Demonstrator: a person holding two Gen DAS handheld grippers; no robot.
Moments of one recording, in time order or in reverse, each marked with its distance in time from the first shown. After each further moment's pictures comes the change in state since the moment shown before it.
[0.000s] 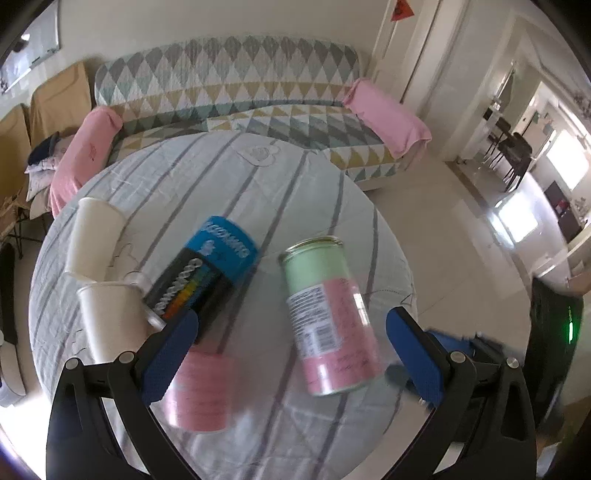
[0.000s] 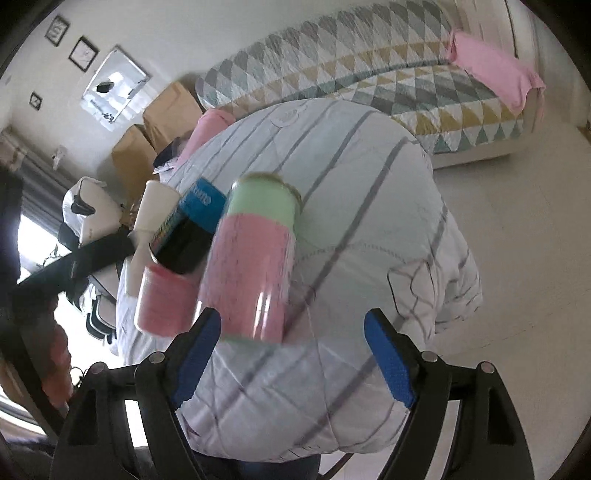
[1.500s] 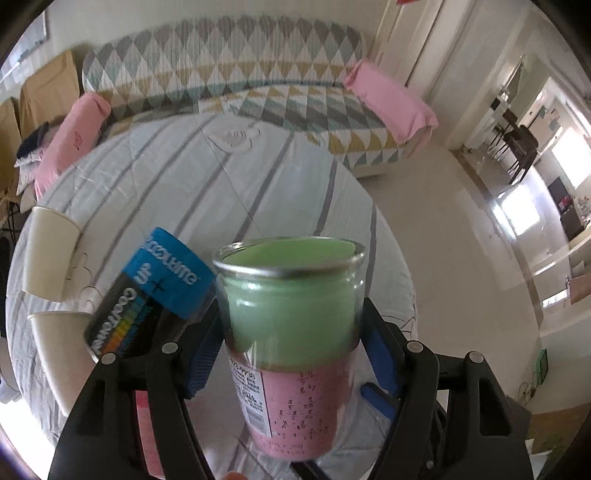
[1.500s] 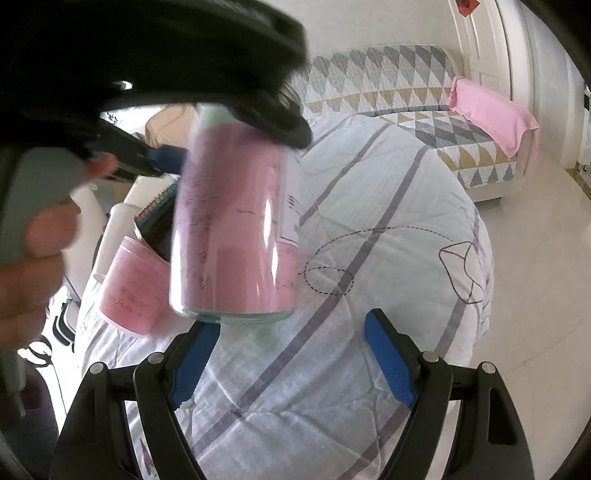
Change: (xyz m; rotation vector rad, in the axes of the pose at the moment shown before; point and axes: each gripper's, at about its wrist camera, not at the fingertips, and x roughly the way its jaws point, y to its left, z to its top) left arm 0.049 -0.024 0.022 -0.010 0.053 0.006; right arm 0.045 0.037 -0.032 -0.087 -0.156 -0.095
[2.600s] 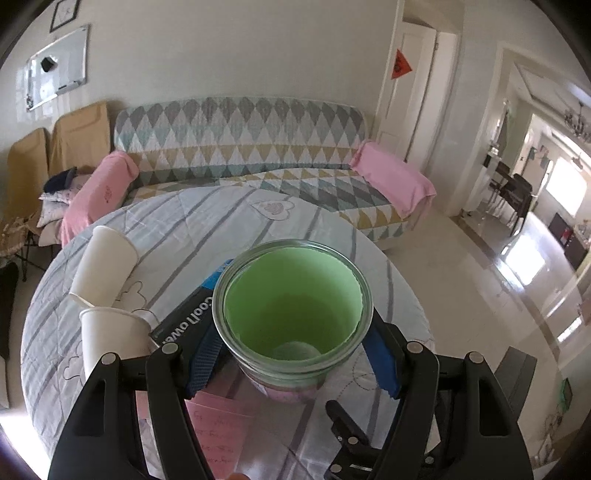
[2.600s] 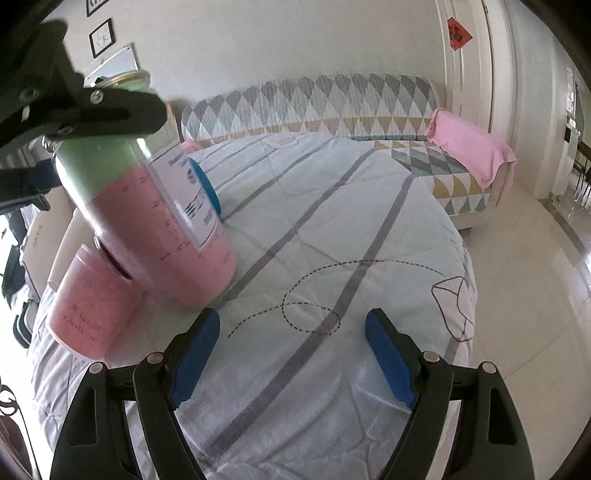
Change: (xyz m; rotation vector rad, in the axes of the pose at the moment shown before) left arm -0.040 0.032 -0.049 -0.001 -0.356 0.025; right arm 0.017 0.014 0.004 -0.063 -0.095 -0.161
